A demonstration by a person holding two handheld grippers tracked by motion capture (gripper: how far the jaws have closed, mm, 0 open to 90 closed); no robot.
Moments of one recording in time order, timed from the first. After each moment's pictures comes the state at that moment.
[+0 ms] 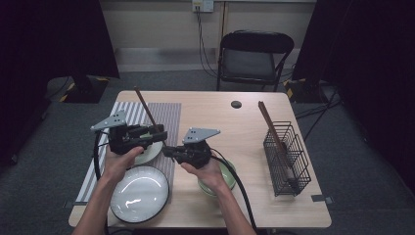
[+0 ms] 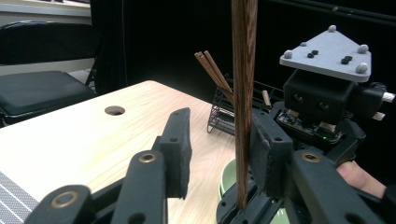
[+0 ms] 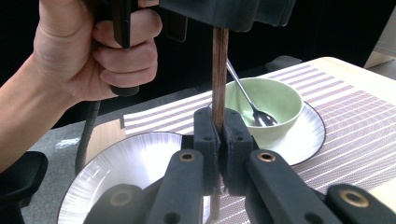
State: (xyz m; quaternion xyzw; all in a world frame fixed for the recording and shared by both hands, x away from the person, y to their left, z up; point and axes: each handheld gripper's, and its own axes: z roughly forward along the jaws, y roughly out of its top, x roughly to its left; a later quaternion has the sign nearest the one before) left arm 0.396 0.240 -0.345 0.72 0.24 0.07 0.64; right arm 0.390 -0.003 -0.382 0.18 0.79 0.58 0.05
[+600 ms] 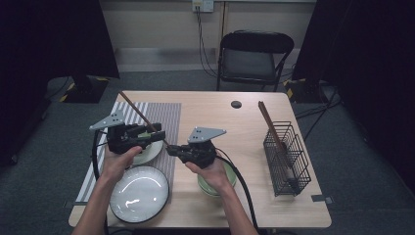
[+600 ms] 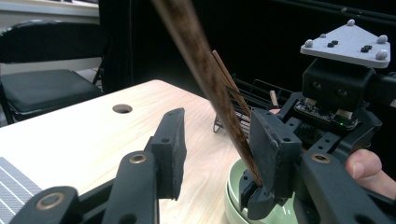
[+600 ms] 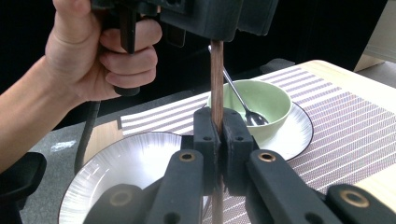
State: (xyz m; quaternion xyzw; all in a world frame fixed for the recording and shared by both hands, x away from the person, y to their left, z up) left arm 0.397 0.246 -0.348 0.72 0.25 0.08 0.64; right arm 0.387 -0.015 -0.376 0.18 0.79 0.58 0.06
